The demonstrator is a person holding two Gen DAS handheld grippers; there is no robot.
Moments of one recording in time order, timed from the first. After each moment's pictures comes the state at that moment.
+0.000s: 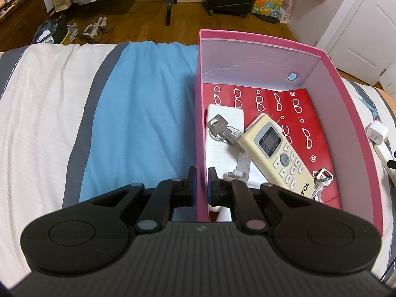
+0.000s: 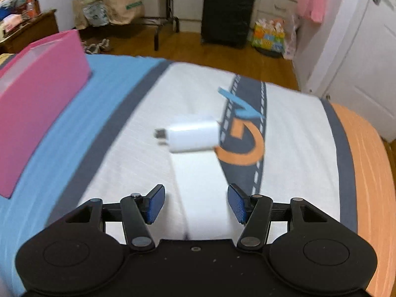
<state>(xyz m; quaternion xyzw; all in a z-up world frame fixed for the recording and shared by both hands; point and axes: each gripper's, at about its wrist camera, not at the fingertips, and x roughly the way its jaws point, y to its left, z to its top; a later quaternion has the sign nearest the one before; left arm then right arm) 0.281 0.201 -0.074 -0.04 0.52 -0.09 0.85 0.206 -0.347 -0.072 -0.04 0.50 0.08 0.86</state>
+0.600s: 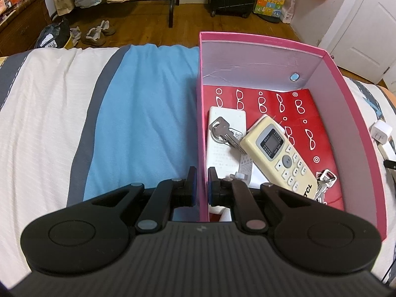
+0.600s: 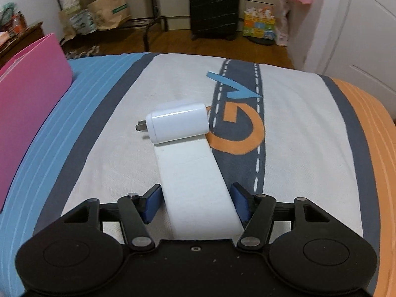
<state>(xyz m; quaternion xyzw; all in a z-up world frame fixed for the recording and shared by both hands) 0.280 0.198 -0.071 -0.02 0.51 -0.08 0.85 0.206 -0.346 -0.093 0.00 0.51 0.05 0.86</state>
